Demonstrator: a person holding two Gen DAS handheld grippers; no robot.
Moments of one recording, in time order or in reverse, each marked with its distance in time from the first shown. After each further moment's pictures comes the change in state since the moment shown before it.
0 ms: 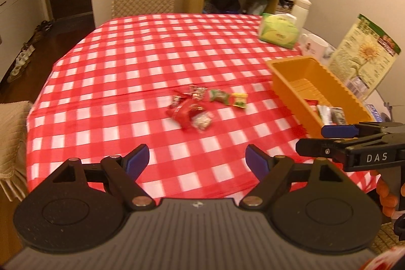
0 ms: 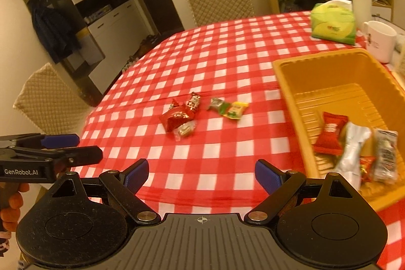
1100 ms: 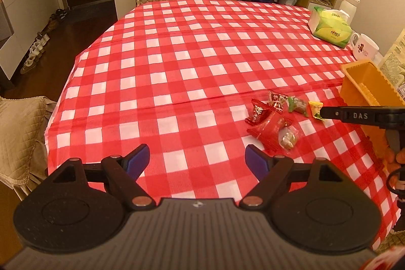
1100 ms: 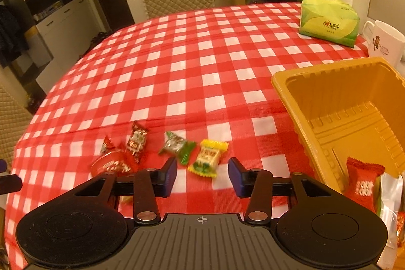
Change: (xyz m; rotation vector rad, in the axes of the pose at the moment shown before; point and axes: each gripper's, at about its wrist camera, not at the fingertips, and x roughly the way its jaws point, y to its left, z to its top) left arm 0.081 0.100 0.037 -0.012 0.067 0.075; right arm 0.142 -0.021 0.060 0.057 0.013 -0.247
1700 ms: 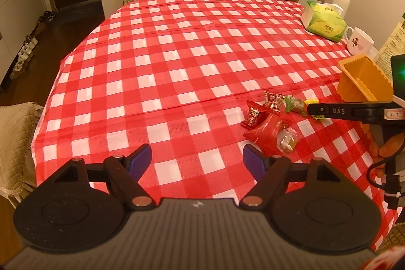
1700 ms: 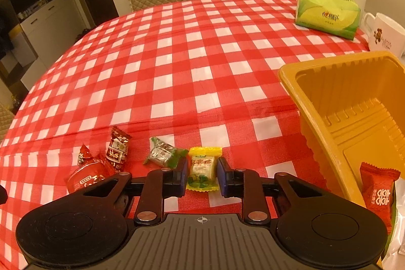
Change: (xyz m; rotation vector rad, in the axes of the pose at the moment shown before) left arm 0.019 -0.004 0.009 0.040 0.014 -0.047; right arm 0.033 0.003 0.004 0.010 0.020 -0.071
